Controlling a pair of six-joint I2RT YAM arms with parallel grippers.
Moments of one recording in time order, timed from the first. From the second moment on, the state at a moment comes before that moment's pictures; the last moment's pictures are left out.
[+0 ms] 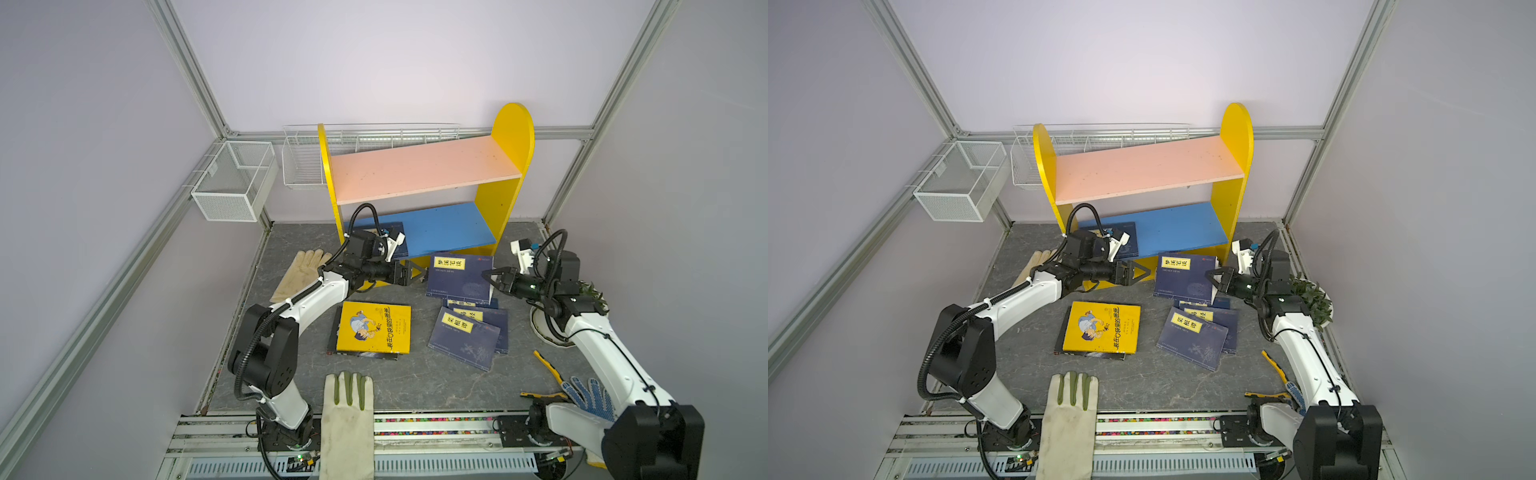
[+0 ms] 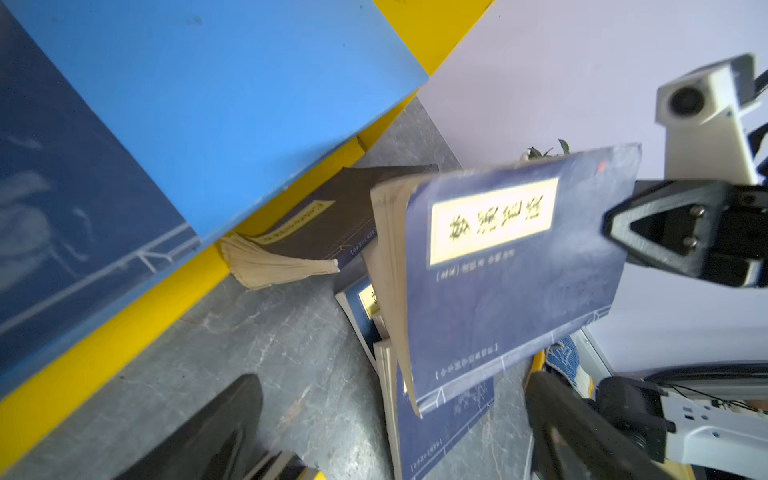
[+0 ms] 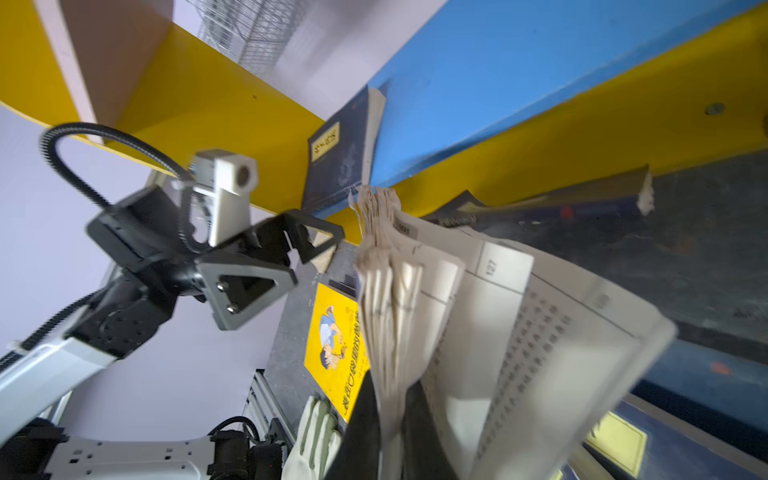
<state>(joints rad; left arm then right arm) -0.51 1.68 1.20 -0.12 0.71 -0.31 0.03 1.15 0.88 -0.25 -0.81 0.53</state>
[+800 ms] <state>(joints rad) -0.51 1.69 1.20 -0.13 0.92 -0.35 0.18 1.23 0.93 0.02 -0.85 0.66</state>
